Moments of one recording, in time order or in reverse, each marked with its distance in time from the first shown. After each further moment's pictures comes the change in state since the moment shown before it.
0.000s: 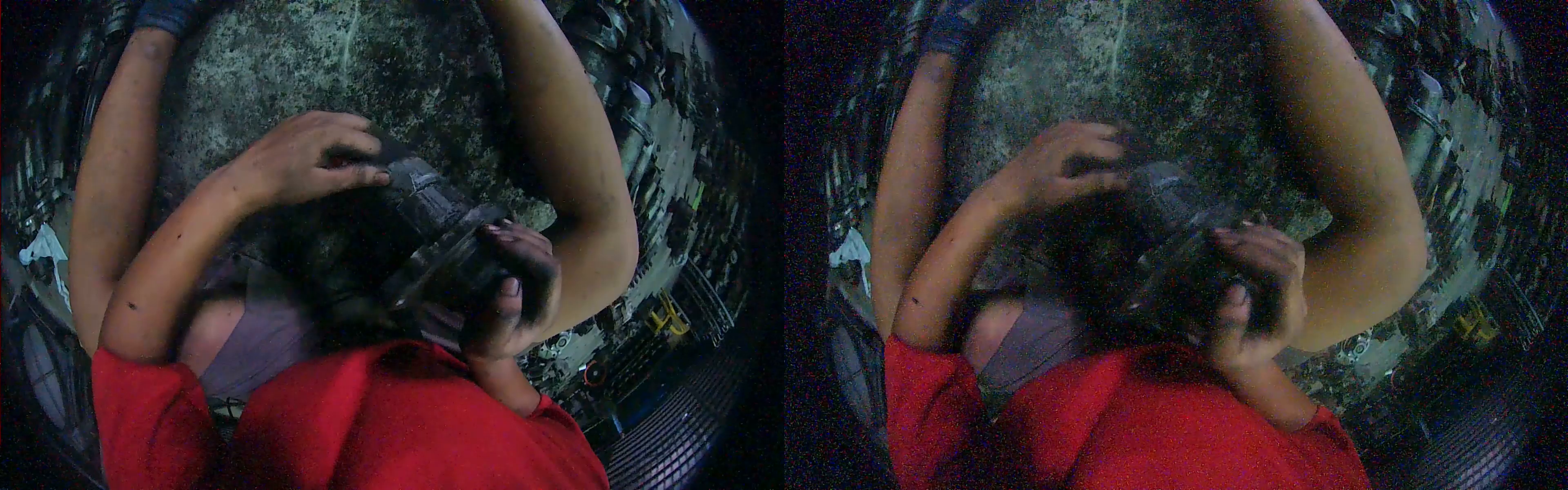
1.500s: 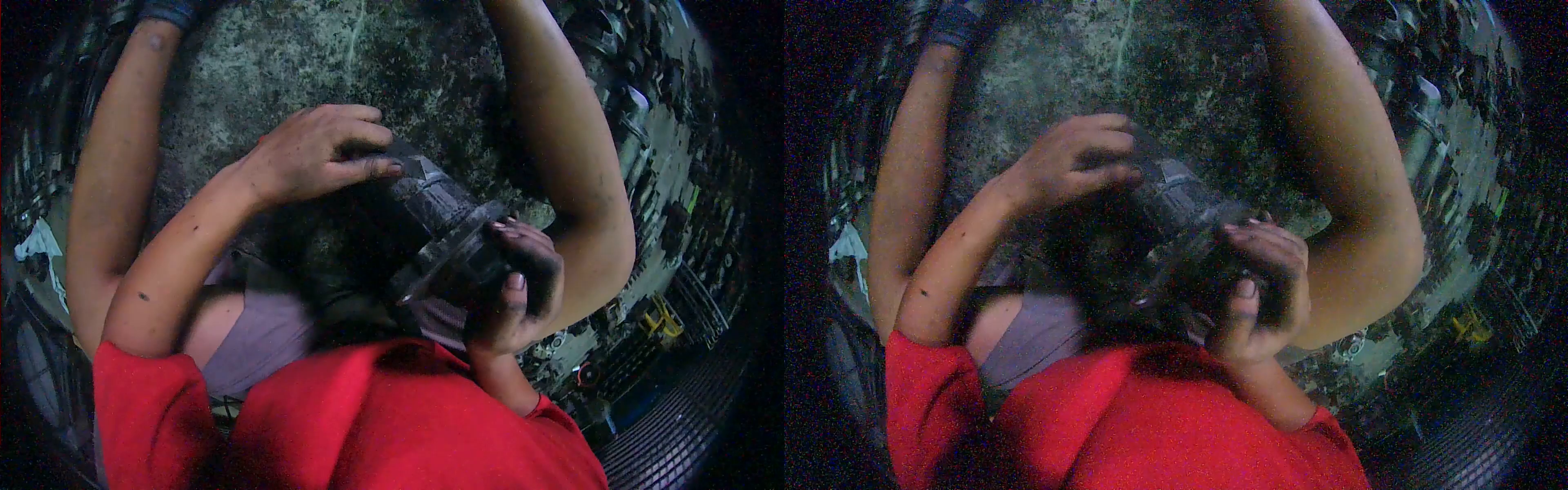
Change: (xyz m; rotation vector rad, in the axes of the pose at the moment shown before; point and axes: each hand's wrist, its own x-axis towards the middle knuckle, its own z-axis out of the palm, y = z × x) left_hand 0.008 0.007 -0.009 -0.040 -0.109 -0.016; right_hand -0.001 -0.003 0.003 0.003 0.022 0.033
